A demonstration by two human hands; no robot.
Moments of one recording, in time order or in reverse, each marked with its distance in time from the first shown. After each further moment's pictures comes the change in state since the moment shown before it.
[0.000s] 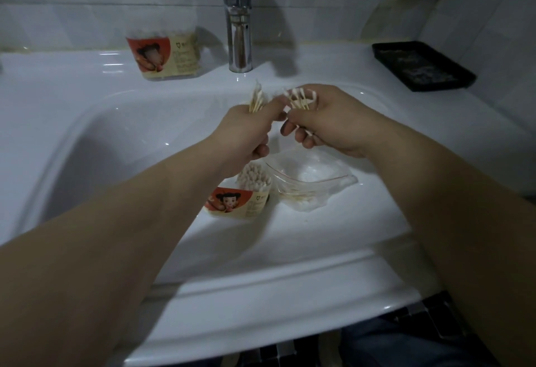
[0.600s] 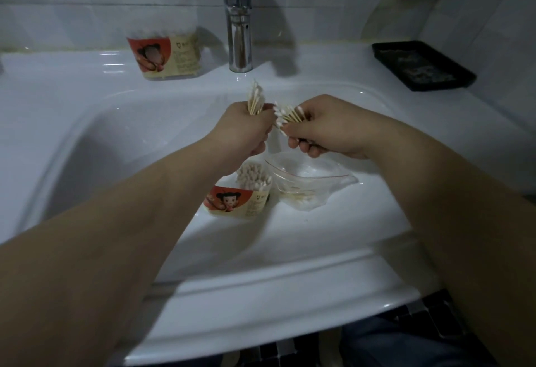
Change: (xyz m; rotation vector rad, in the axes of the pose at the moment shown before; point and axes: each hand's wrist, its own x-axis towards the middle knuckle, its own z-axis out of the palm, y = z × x) left_hand 0.003 -0.004 -0.006 0.041 -0.064 0.096; right_hand -0.003 -0.001 -0.001 -0.193 -0.121 0.085
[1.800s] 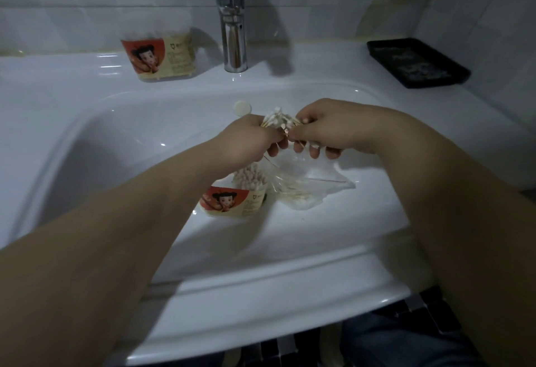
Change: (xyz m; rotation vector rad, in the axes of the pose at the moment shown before) left_hand -0.013 0.008 0.003 0.477 -0.186 -0.014; right_hand -0.004 0.004 -0.014 -0.228 -0.075 0.065
